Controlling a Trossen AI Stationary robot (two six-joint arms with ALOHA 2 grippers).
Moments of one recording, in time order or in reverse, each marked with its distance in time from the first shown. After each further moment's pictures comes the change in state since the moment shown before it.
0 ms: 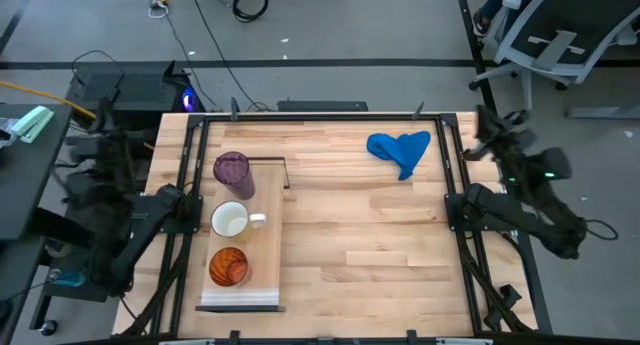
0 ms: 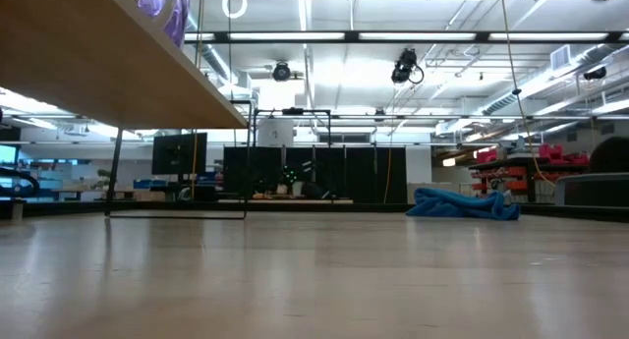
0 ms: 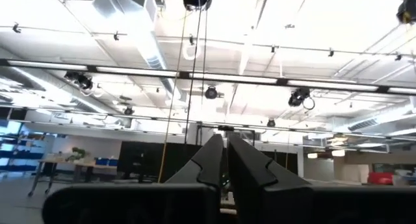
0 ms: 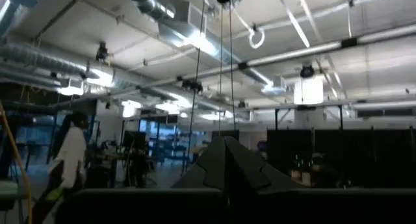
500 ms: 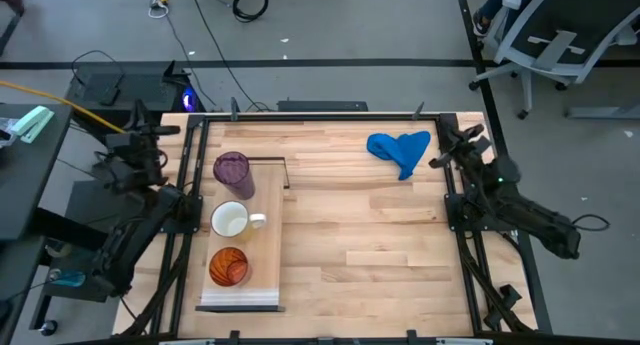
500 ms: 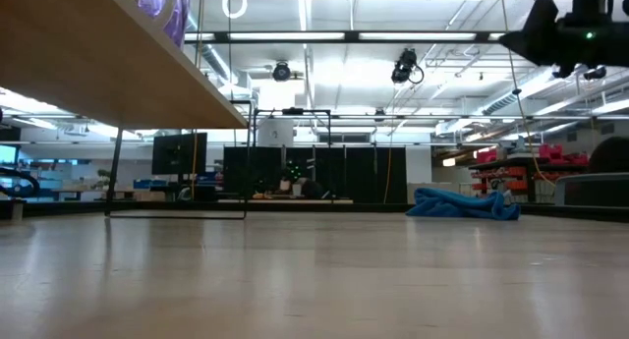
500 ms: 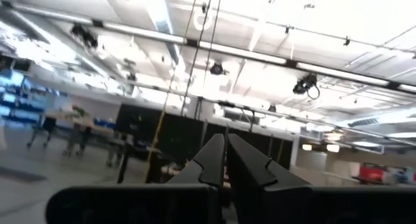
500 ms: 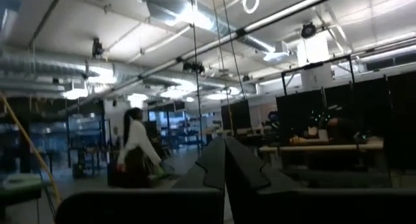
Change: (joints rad) left arm 0.000 0.002 -0.330 0.243 -0.072 -0.163; right arm 0.000 -0.001 -0.418 0.329 0.047 0.190
